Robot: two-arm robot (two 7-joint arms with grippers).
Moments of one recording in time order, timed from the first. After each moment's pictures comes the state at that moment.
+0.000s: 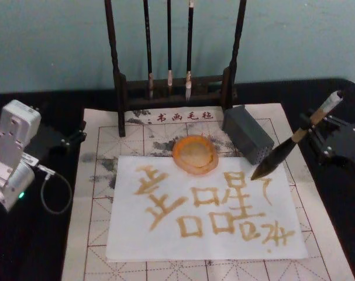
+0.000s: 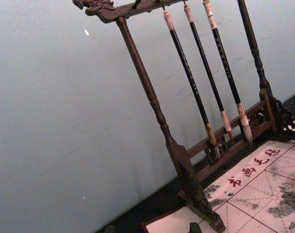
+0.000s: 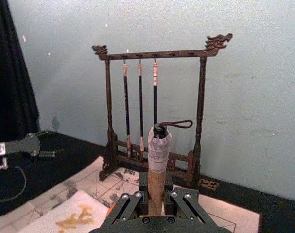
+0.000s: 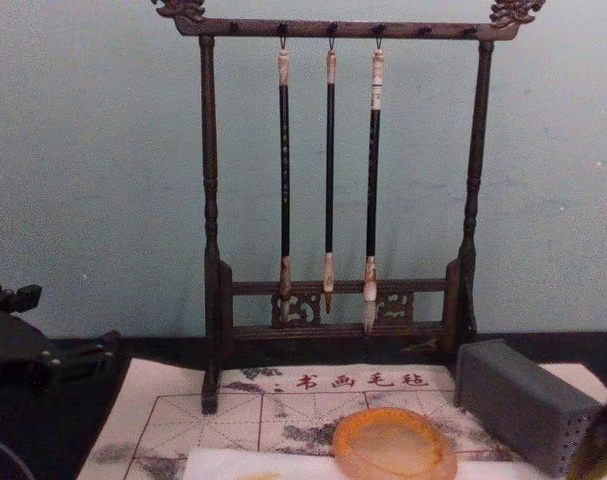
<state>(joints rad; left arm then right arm) -0.20 0.60 0.45 -1.41 -0.25 -0.12 0.03 -0.20 0.73 -0.16 -1.85 0.71 -0.17 0.32</state>
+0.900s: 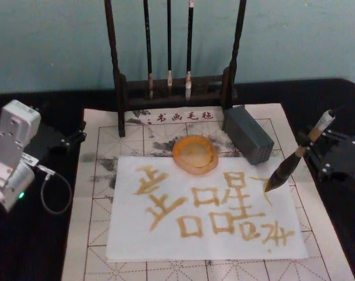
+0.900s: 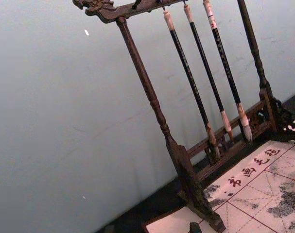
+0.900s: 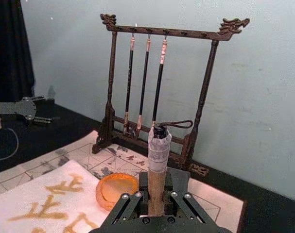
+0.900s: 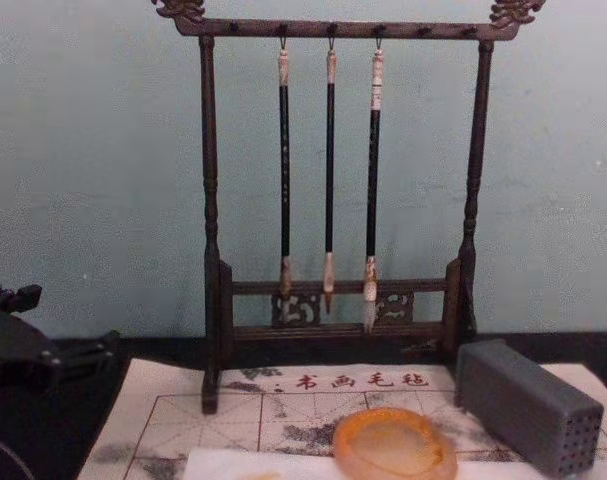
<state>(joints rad) -0.20 0.60 0.45 -1.41 -0.25 -0.12 0.03 -0.23 0.73 -0.13 -1.84 0.55 -0.17 0.34</state>
